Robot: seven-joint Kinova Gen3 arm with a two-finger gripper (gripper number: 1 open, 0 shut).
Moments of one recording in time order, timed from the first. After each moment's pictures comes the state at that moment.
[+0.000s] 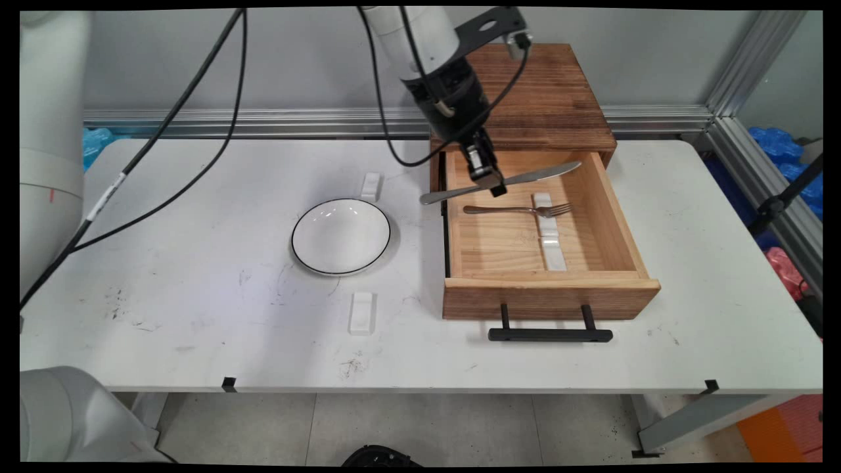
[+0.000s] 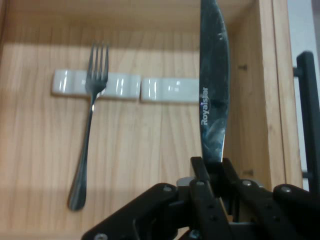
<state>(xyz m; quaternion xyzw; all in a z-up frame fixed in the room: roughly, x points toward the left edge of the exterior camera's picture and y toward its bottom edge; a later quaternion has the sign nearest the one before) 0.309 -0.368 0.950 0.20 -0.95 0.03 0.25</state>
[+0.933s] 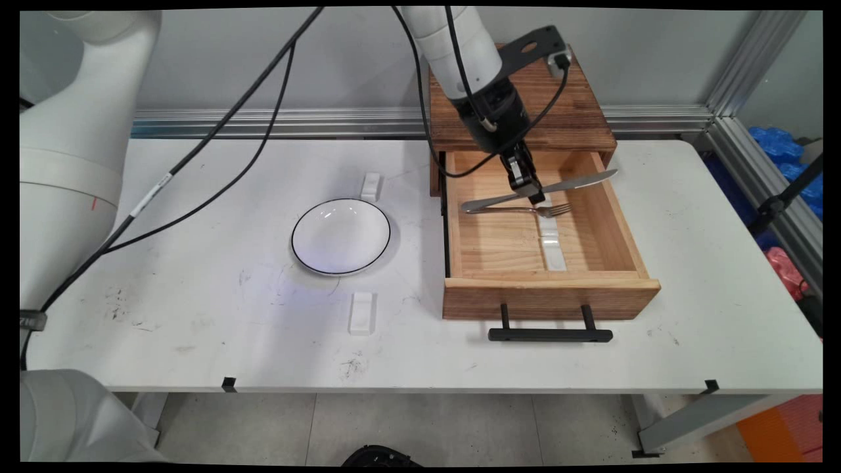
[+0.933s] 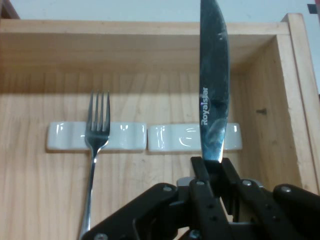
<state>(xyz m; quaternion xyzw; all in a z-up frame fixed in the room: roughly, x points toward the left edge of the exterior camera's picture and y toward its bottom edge) 0.274 -0.408 0.911 0.18 -0.94 0.02 0.28</state>
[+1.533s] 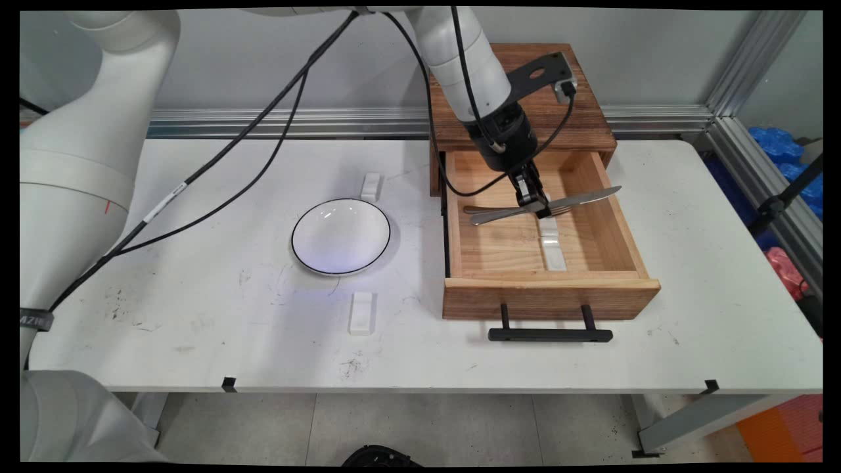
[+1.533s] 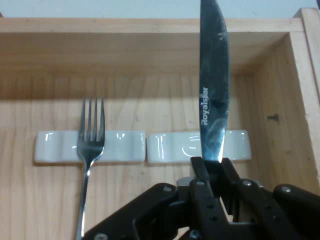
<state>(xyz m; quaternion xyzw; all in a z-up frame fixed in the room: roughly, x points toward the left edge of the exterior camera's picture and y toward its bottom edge) 0.260 -0.415 0.881 0.18 -0.94 0.02 0.28</state>
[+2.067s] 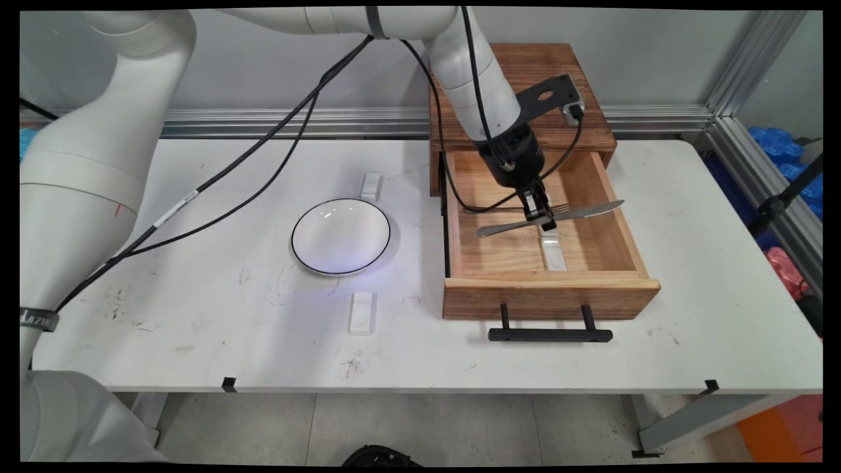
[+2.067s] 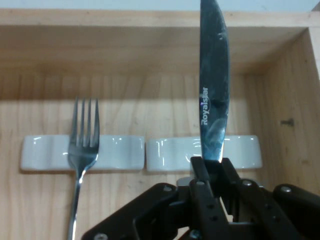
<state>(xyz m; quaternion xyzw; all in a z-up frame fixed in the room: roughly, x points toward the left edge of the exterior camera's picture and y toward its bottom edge) 0.244 -0.419 0.854 0.18 -0.94 0.02 0.28</state>
